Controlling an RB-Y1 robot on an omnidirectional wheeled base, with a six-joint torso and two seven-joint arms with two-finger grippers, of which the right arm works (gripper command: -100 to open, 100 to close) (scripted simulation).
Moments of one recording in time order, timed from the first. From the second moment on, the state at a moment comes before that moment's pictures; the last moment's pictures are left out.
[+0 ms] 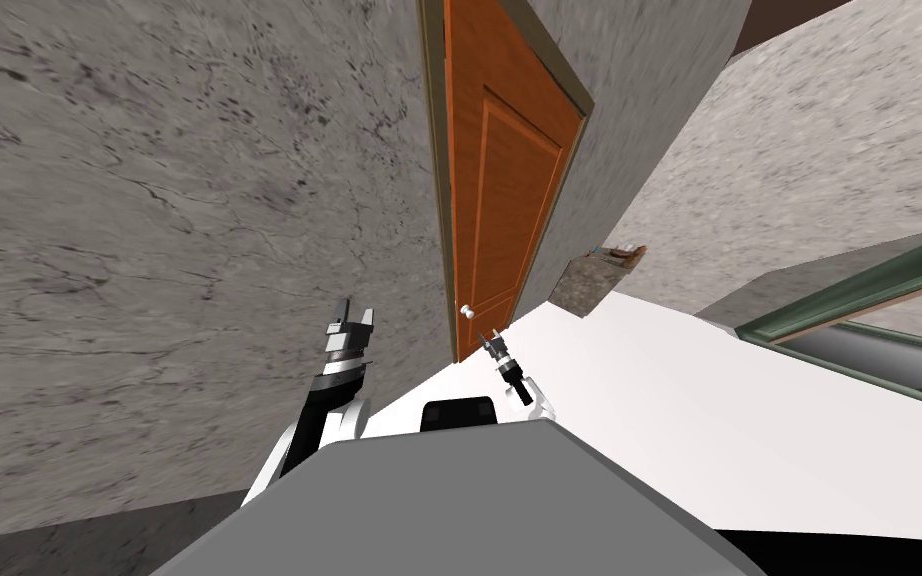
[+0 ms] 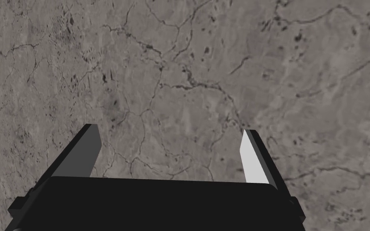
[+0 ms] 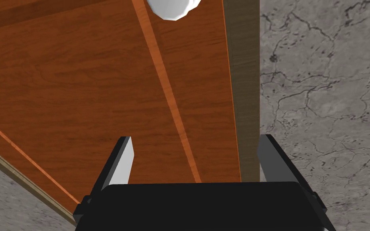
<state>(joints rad) 0.11 -0.08 -0.01 -1.13 0.51 -0.77 0.84</state>
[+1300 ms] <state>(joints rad) 0.03 -0.06 -0.01 -0.89 0.60 -0.85 1.04</state>
